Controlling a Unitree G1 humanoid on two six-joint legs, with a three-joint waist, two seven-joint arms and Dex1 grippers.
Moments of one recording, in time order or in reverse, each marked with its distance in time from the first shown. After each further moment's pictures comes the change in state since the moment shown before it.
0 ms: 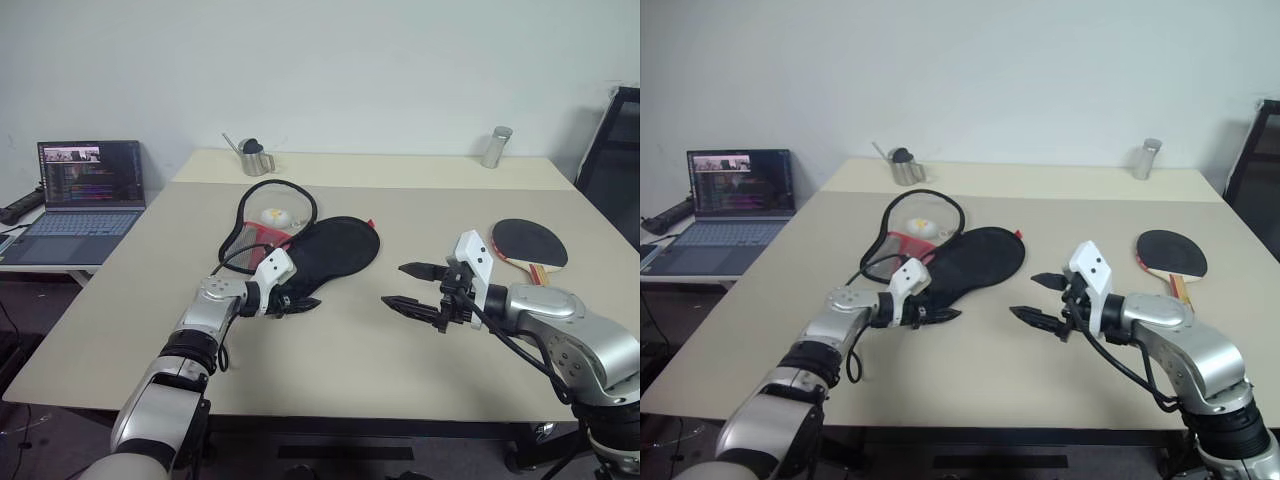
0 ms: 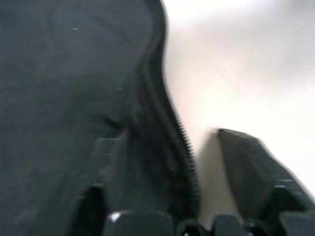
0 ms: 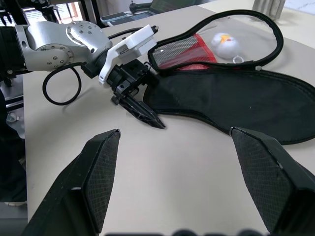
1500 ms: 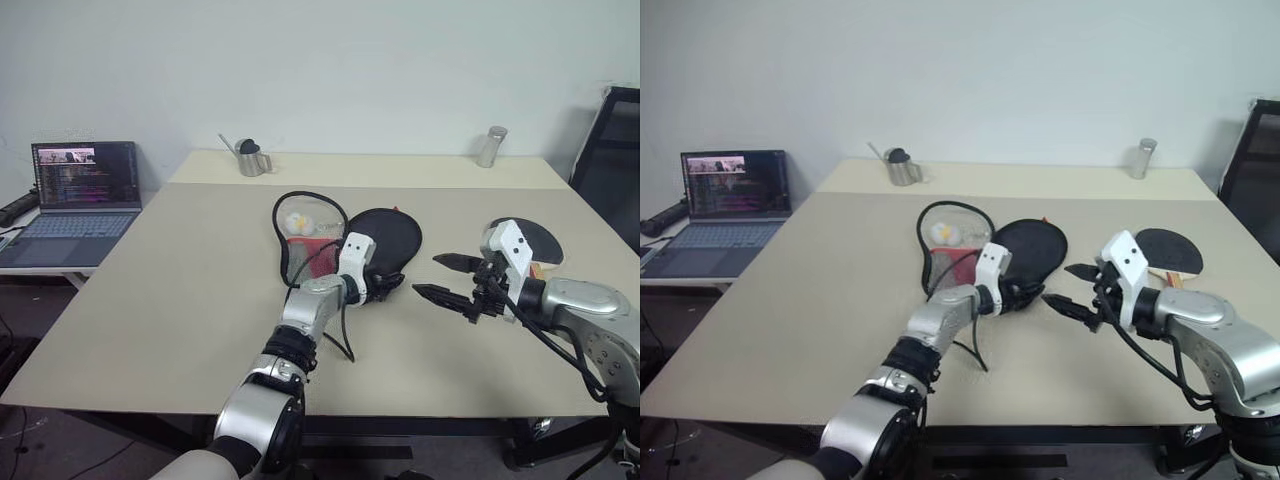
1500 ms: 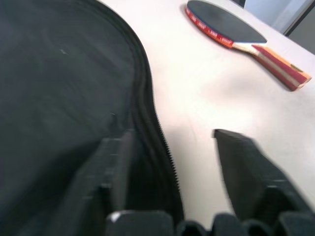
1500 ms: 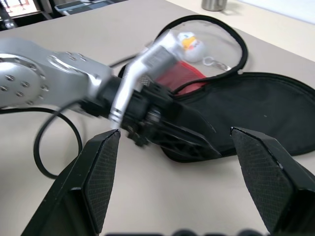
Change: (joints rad) left arm -0.014 -0.442 0.090 -0.293 -0.114 0.490 0.509; right arm 0.036 -0.105 -0.124 -0.014 0.030 0.048 -0.050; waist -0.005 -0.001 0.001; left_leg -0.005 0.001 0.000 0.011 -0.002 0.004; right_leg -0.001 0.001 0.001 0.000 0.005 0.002
